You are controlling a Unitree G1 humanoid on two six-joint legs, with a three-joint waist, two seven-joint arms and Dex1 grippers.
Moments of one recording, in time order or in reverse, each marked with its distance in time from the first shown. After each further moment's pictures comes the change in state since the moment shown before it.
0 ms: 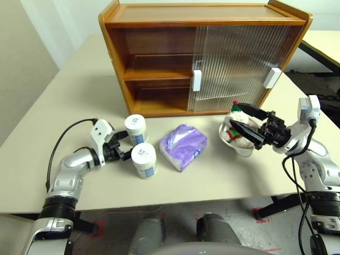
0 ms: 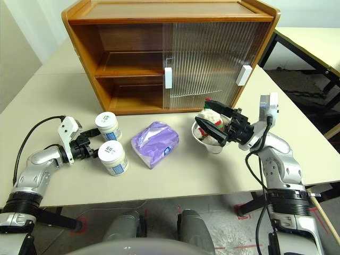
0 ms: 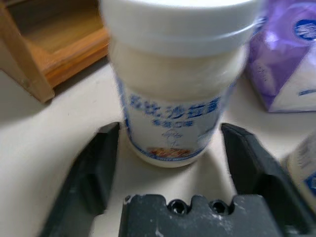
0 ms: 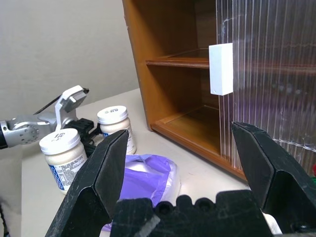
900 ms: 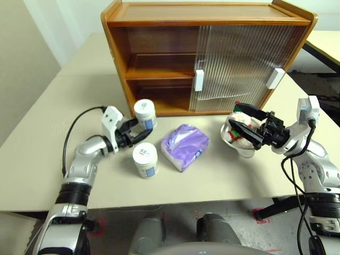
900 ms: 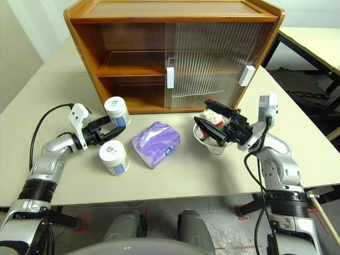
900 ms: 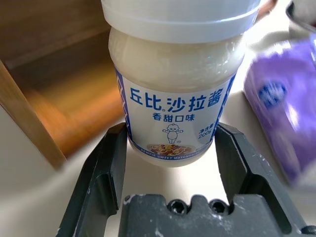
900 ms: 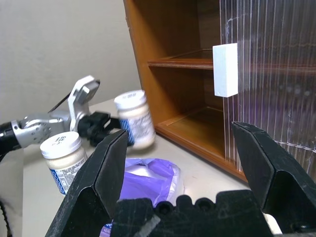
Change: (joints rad) left arm -0.140 -0.079 -0.025 -0.022 0.009 0.053 0.113; right arm 0.007 0.014 0.000 -0.020 0.004 0.009 -0.015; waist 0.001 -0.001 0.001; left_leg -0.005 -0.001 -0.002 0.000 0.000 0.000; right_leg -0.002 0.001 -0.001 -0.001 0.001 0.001
